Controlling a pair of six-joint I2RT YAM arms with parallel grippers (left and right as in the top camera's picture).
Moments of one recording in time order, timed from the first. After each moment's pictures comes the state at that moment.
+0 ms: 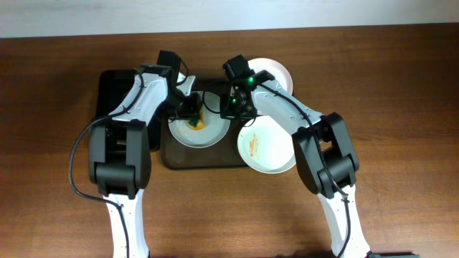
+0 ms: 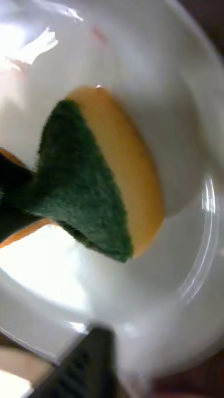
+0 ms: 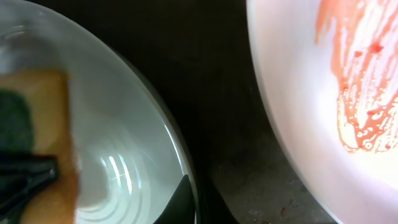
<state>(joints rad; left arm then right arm) -0.17 2.28 1.76 -0.92 0.39 -0.07 0.47 2.34 1.84 -0.77 -0.22 0.50</state>
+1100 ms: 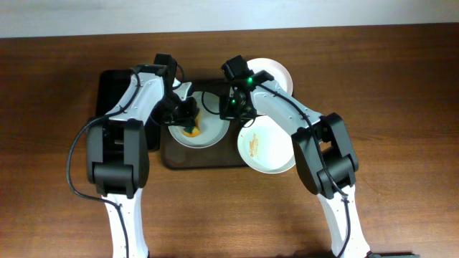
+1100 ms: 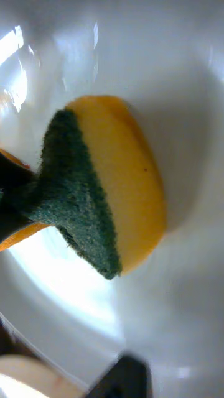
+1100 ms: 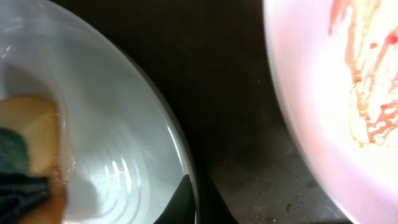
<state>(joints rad) -0.15 2.29 1.77 -1.06 0.38 -0.06 0.47 2.34 1.84 -0.77 -0.22 0.50</state>
